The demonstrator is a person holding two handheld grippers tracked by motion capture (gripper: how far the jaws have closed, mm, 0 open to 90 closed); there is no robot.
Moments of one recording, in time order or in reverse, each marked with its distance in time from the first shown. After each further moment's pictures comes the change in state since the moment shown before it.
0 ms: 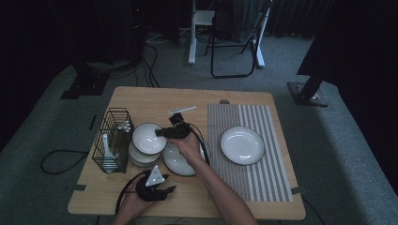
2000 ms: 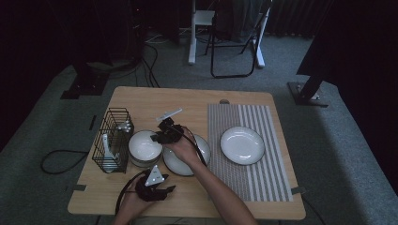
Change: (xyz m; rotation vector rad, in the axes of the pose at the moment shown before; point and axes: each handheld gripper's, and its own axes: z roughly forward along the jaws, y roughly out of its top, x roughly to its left) left arm 0.001 0.000 0.000 0.002 0.003 -0.009; right arm 0.019 -0.002 0.024 0.120 -0.108 -0.236
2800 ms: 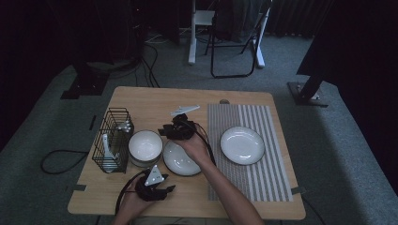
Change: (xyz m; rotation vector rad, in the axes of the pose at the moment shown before) left arm 0.001 0.000 0.000 0.000 0.002 -0.005; right arm -0.008 -0.003 -0.051 -0.148 0.007 0.048
